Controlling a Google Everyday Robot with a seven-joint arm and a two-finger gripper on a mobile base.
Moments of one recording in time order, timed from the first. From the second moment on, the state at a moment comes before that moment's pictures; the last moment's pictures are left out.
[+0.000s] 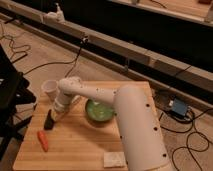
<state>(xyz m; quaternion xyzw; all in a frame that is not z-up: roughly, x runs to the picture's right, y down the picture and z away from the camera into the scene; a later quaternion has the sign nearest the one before) -0.300 0.176 0.865 -0.52 -0.05 0.39 0.76</state>
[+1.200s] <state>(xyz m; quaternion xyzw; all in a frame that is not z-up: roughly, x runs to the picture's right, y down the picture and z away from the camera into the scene) -0.354 0.160 0.858 -0.52 -0.09 0.37 0.76</state>
